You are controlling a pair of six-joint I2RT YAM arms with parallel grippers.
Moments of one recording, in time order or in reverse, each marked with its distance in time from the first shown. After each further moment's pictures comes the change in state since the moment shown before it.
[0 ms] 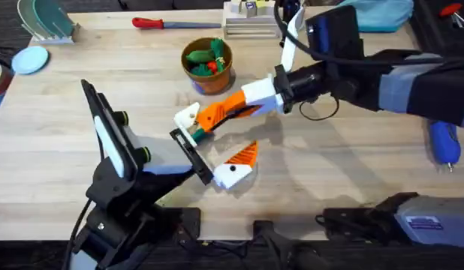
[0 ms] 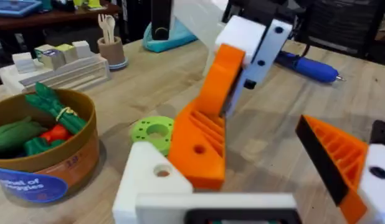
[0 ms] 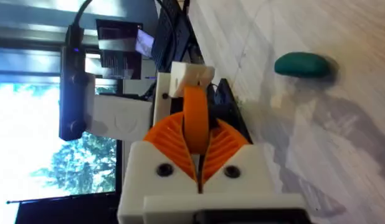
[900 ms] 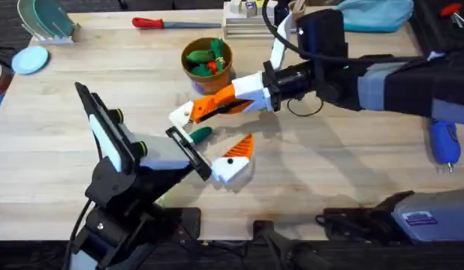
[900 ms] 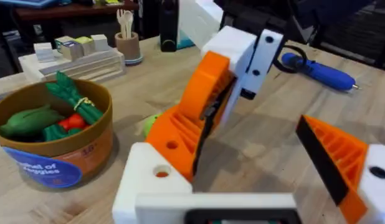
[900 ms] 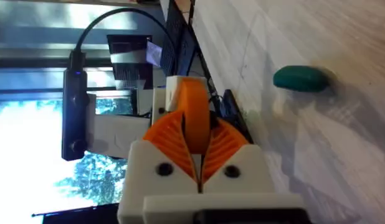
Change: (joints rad) left arm 0.011 0.000 0.000 -0.003 -0.054 -0.033; right arm 0.032 0.100 0.000 0.220 0.017 0.208
